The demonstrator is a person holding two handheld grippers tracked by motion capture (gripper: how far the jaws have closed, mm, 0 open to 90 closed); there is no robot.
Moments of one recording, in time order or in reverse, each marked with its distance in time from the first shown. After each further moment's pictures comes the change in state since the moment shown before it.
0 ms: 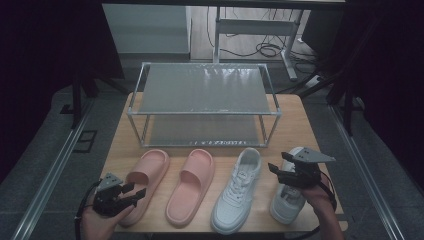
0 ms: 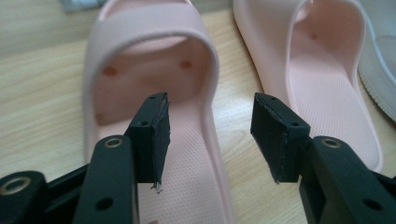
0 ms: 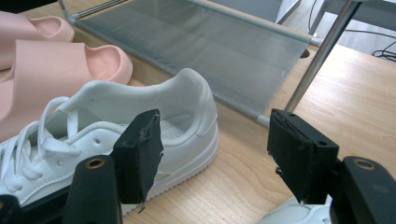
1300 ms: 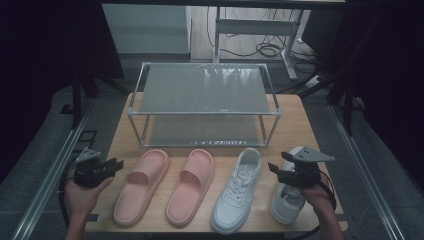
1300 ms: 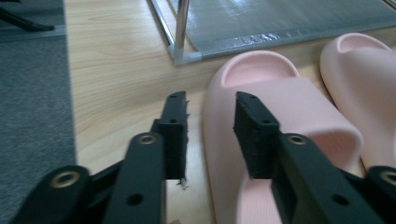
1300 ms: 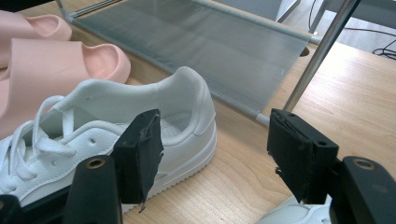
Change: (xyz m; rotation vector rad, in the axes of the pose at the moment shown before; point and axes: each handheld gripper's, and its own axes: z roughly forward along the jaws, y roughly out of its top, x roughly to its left) left arm 0.078 0.036 -0.013 -0.080 0.124 -0.051; right arm -0.002 -0.001 0.003 0.007 0.001 0.002
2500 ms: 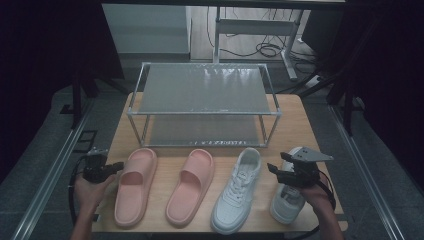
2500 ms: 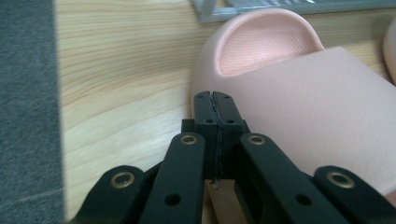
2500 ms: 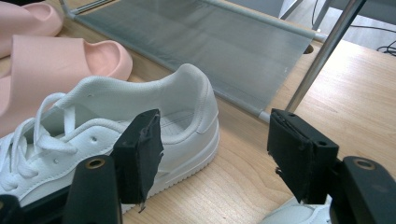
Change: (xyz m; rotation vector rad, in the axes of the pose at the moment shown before) left arm 0.018 -0.001 0.055 0.147 0.013 -0.096; right arm 0.001 0.000 0.002 0.009 0.009 -0.001
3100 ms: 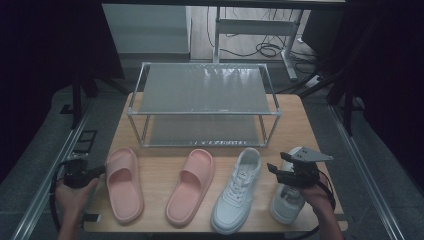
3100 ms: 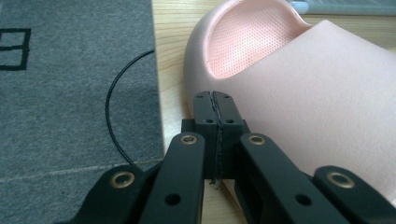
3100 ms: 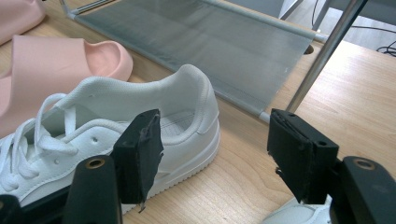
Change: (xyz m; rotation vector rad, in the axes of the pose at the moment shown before) left arm 0.043 -0.021 -0.024 -0.018 0.095 -0.084; right arm 0.001 0.000 0.000 0.001 0.000 -0.002
